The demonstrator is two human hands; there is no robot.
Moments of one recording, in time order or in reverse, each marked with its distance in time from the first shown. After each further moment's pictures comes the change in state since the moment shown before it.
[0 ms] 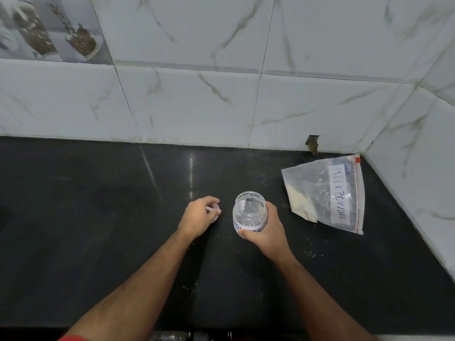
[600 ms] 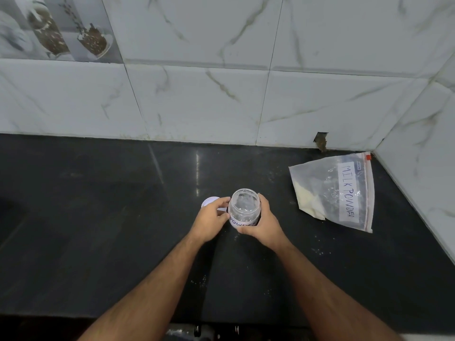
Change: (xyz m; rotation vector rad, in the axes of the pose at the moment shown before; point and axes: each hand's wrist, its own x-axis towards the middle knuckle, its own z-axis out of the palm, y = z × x) left_hand -0.016 0.001 0.010 -0.121 -0.081 0.031; right_hand 0.025 0.012 0.018 -0.057 -0.218 0.089
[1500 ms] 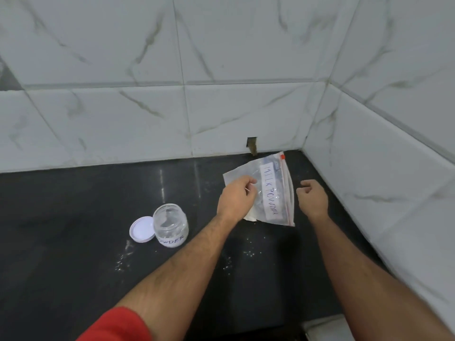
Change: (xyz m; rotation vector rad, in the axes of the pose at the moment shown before) left_hand 0.038 0.204 0.174 0.136 0.049 0.312; right_hand -0.013 0.086 -0.273 -0.073 0.743 0.251
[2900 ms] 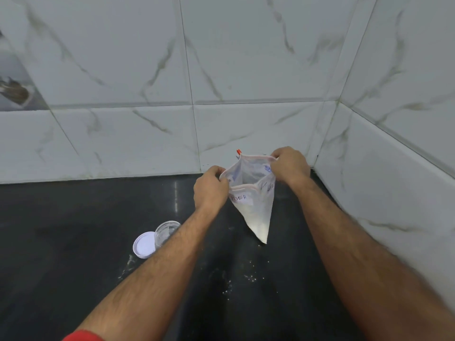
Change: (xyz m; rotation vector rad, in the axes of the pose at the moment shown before) left_hand 0.044 0.003 -0.063 -0.036 0.307 -0.282; right_hand 0.022 -0.164 -0.003 -0.338 -0.215 -0.374
